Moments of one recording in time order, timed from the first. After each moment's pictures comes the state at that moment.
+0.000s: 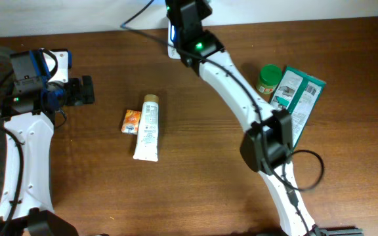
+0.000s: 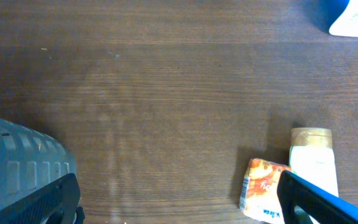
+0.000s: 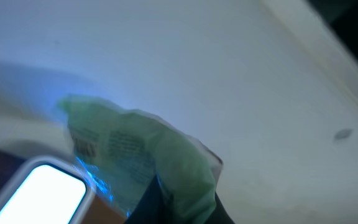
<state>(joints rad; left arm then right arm) 0.19 1.58 1.41 -0.72 0.11 0.16 0.50 2.46 2.40 -0.18 0.64 -0.58</state>
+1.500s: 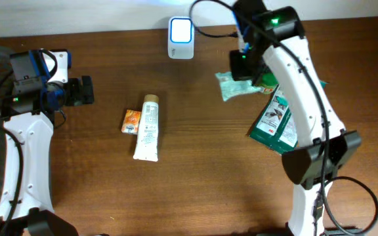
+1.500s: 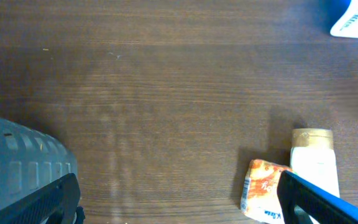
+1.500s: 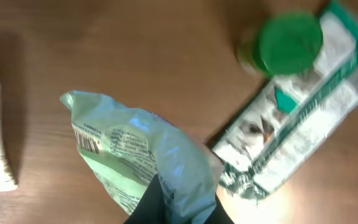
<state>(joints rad) 0.19 1.58 1.41 -0.72 0.11 0.16 0.27 2.11 2.32 -1.58 0.06 0.24</state>
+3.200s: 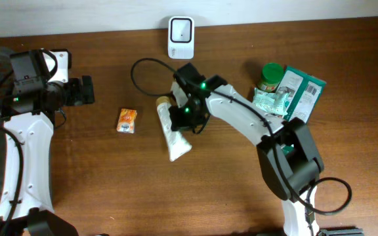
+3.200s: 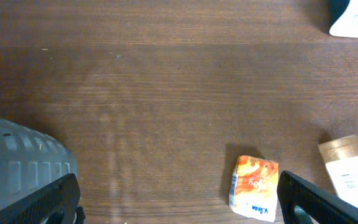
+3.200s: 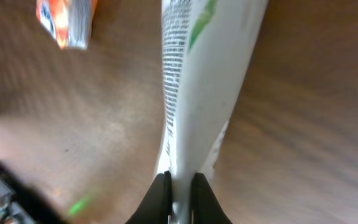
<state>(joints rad) 0.19 1.58 1.41 -0.72 0.11 0.16 0.56 2.10 1.65 -0.88 -0.44 0.31</state>
